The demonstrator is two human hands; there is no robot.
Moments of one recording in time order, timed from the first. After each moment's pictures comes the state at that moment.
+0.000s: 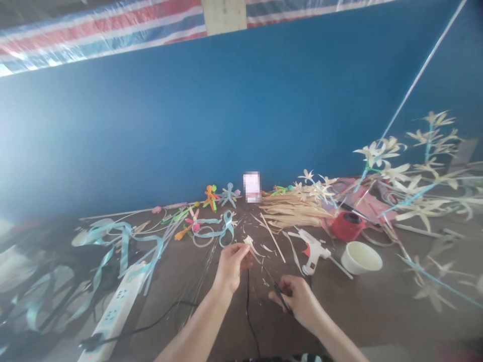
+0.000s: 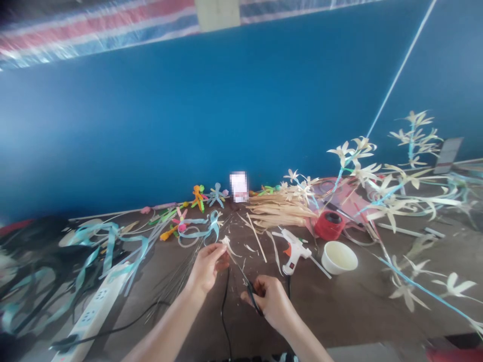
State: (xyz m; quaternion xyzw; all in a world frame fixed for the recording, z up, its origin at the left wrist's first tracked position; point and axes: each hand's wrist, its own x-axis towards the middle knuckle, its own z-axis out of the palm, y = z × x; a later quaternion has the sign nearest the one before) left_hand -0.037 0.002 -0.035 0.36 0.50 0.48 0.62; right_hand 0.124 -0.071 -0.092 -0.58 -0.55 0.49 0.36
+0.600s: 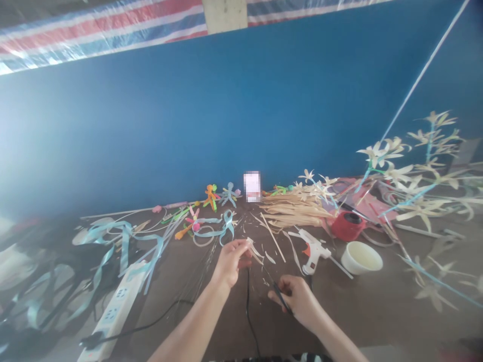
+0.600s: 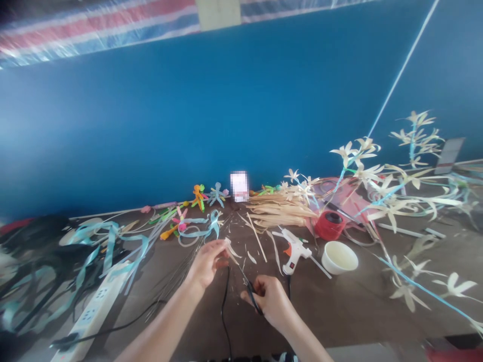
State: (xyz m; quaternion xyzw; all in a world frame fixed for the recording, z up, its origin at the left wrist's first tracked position) left_hand -0.042 0.011 -0.035 0.36 0.50 0.45 0.65; right_hand 0.120 -0.070 -0.081 -0.58 -0.50 0.53 0.35
